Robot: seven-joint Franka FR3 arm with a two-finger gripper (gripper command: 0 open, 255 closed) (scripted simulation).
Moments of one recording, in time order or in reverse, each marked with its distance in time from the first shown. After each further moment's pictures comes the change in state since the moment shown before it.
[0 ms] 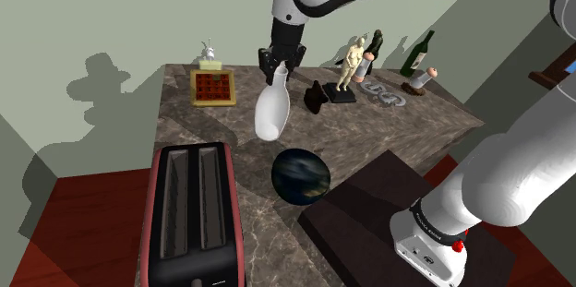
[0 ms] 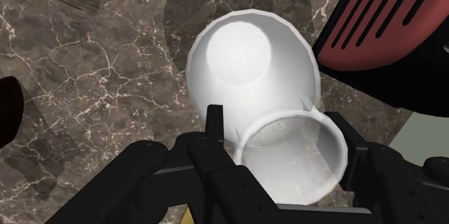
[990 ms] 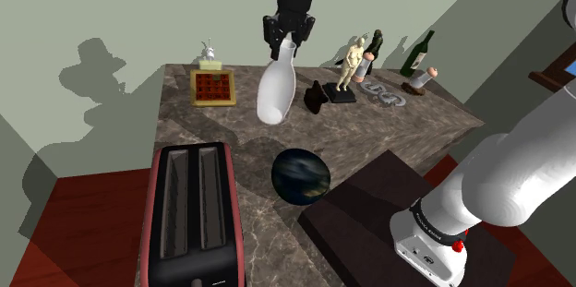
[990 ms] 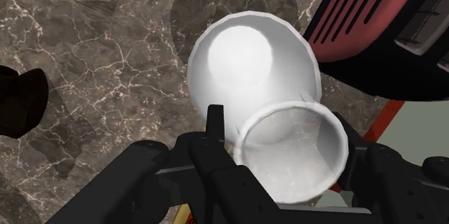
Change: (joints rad) arm -0.001 -0.042 -0.001 0.155 0.009 -0.195 0.001
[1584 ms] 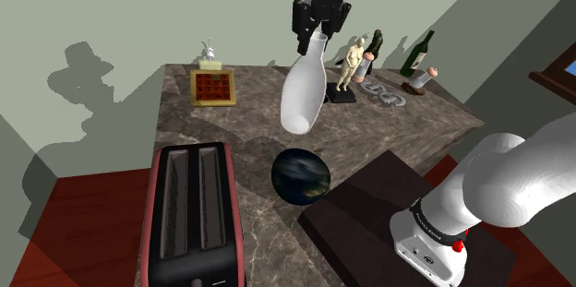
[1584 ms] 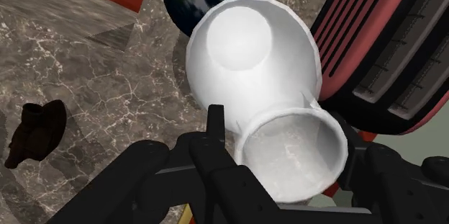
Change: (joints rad) arm 0.026 -0.254 0.013 -0.104 0.063 -0.141 0.029
